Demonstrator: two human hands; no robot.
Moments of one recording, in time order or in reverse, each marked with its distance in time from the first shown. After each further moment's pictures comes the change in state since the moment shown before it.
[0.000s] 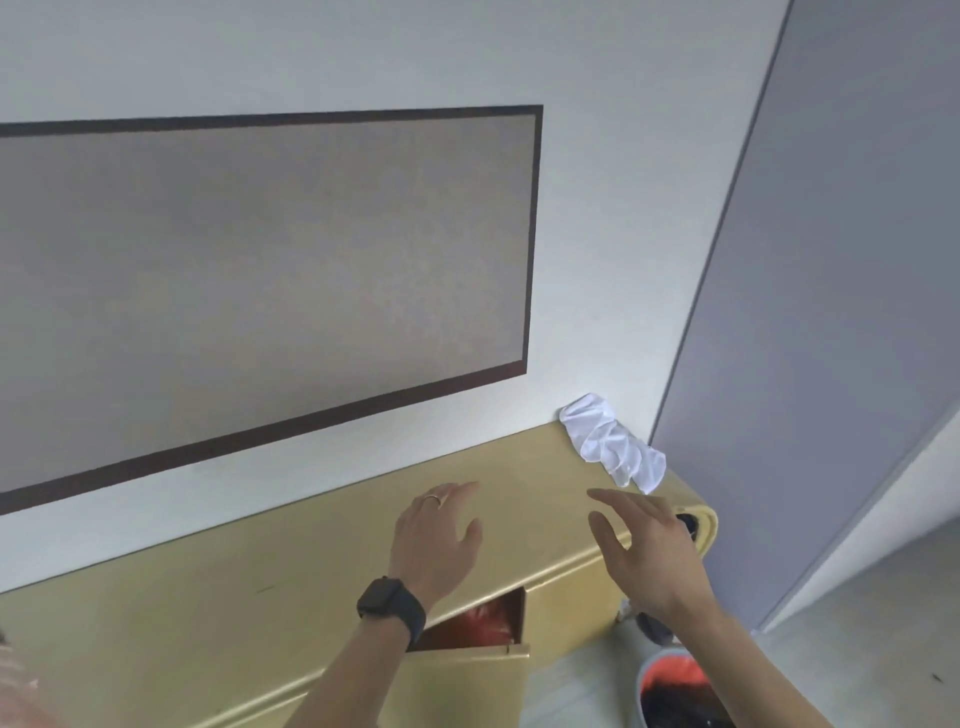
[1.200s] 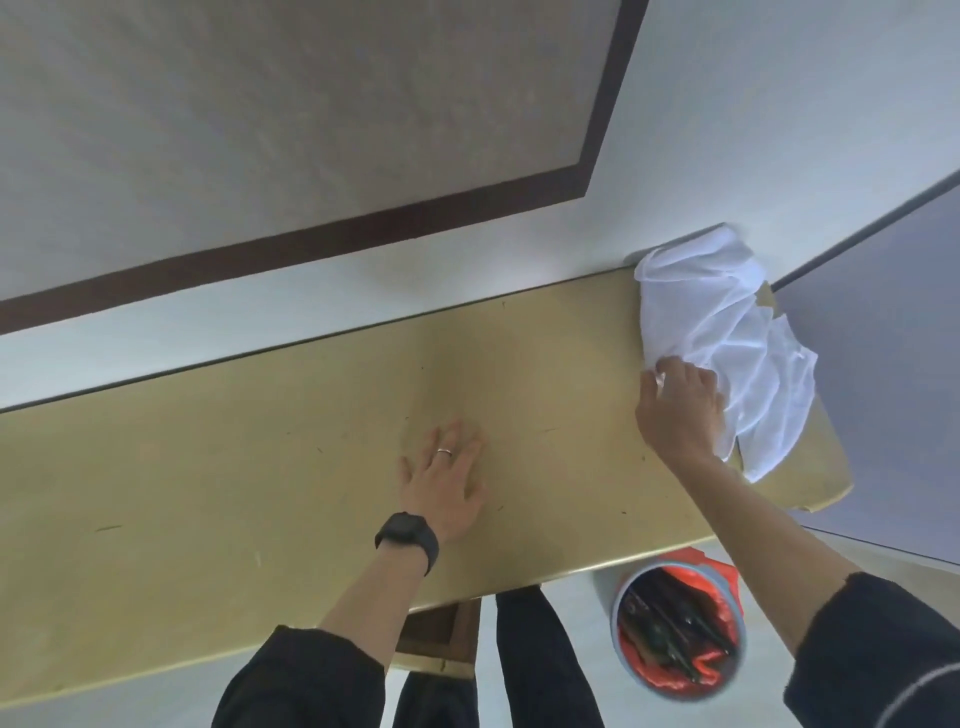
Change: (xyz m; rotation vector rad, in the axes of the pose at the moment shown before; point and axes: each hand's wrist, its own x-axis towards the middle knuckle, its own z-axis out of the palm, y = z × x) left_hand 0.258 -0.109 0.312 0.108 -0.734 -0.455; right_hand 0.343 0.280 0.316 -0.217 -0.460 0.425
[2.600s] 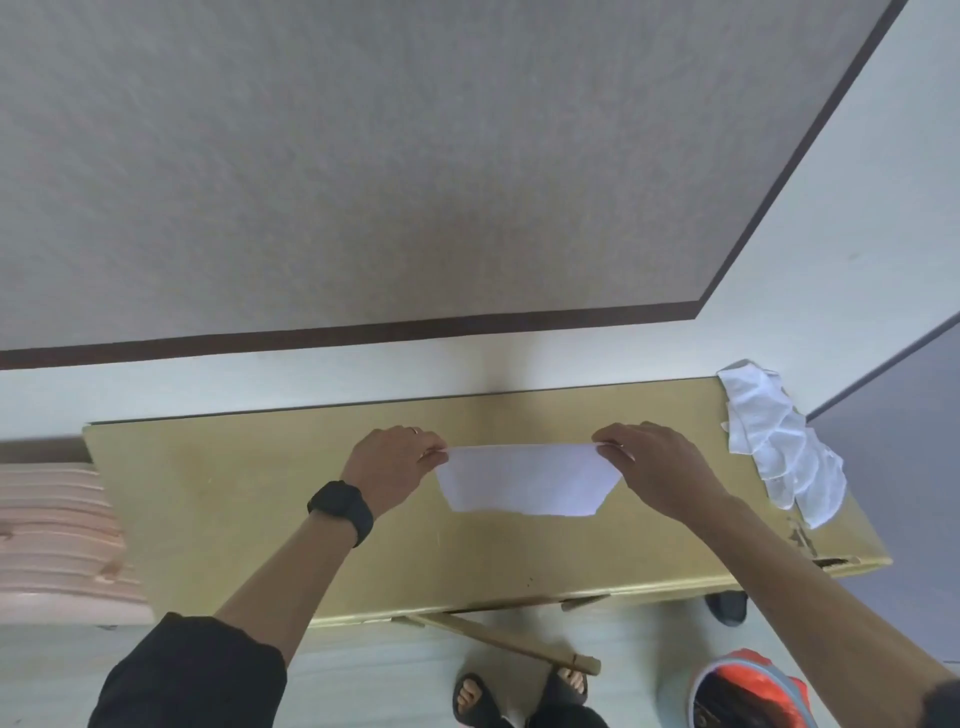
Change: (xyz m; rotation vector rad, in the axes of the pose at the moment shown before) left_hand -0.246 -0.223 -0.165 -0.004 0.523 0.163; right_hand -0.258 -0.204 -0.085 -0.153 -0.091 -0.719
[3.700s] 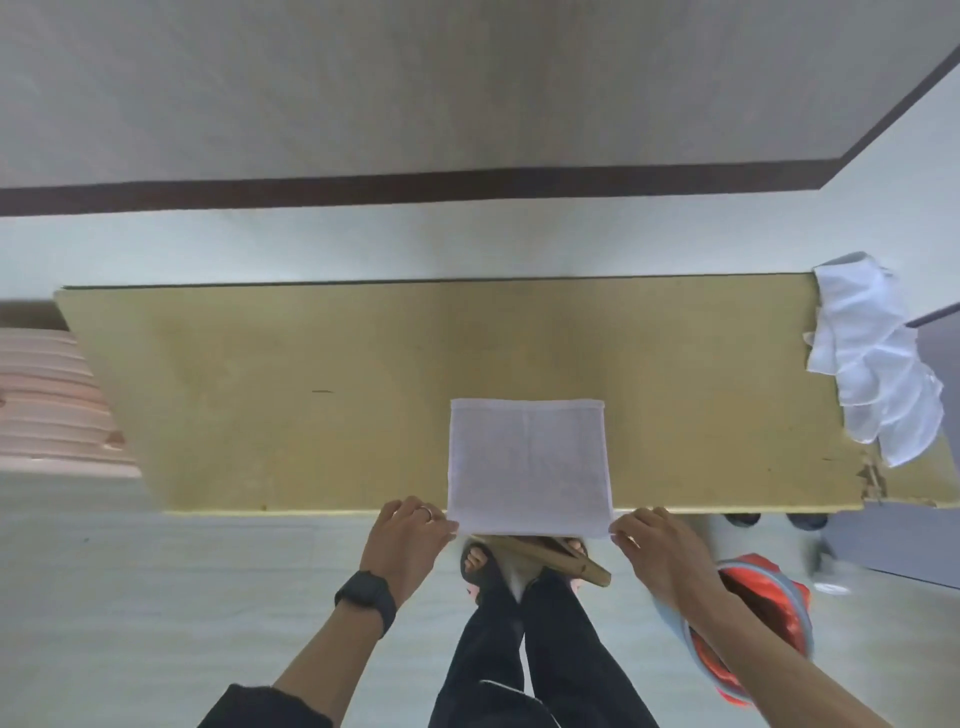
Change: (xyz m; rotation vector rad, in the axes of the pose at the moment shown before) left_hand -0.106 -0.021 0.224 0.028 -0.124 -0.015; right_hand -0.106 0.086 0.227 -0.040 -0.225 -0.021
